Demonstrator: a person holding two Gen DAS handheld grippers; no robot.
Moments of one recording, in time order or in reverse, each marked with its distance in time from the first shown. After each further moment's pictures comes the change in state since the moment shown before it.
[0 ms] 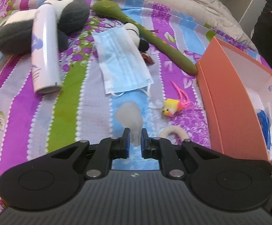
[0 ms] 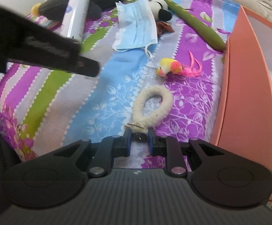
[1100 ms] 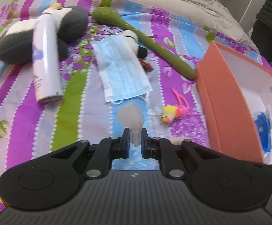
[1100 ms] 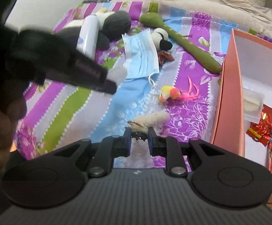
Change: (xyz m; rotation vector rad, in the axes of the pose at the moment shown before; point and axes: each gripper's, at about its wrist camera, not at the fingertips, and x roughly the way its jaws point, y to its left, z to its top) left arm -0.005 -0.018 0.013 0.027 -0.011 0.021; right arm -0.039 -0.008 -0.007 0.030 -0.183 0.050
